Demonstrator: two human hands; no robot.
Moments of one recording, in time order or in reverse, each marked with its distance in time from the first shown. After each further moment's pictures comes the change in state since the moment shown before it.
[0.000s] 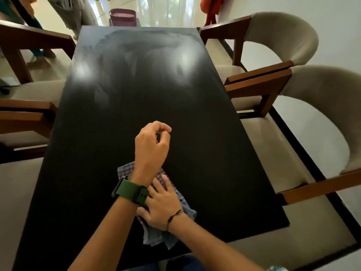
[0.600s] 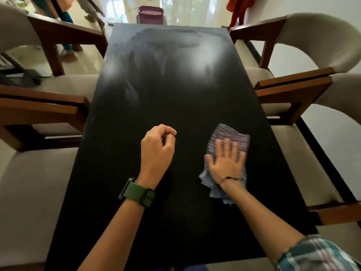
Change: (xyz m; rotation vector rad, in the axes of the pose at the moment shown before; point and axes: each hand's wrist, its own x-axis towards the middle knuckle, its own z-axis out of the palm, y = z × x) left_hand 0.010 -0.041 -0.051 0.025 0.092 -0.061; right_hand 0.045 0.111 -0.046 -0.097 0.038 0.776
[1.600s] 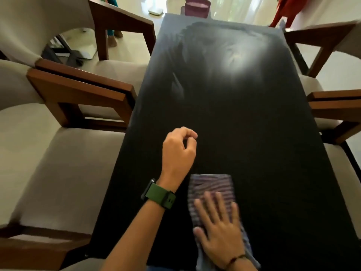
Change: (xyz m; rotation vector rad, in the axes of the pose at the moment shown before) left_hand 0.004 -0.044 -0.055 -0.036 0.057 -0.093; right_hand -0.153 -0.066 0.028 -0.195 -0.080 -0.611
